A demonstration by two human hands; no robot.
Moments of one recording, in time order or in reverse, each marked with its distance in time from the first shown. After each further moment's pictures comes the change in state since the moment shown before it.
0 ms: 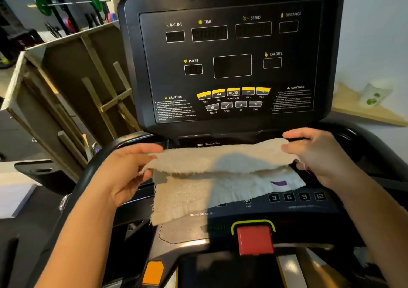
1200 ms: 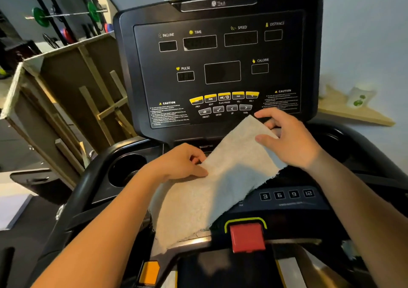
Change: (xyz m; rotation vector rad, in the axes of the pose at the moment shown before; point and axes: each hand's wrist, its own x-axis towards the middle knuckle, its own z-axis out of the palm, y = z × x) left_hand 0.038 -0.002 0.080 1.049 -0.529 0.315; right_hand 0.003 -0.025 0.008 -0.252 -0.140 -0.444
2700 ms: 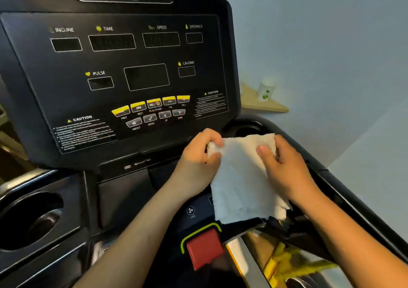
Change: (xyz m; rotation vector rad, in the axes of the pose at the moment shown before) left_hand 0.042 0.093 0.083 -0.428 0.159 0.634; right_hand -0.095 0.027 -0.030 -0.241 0.467 0.307
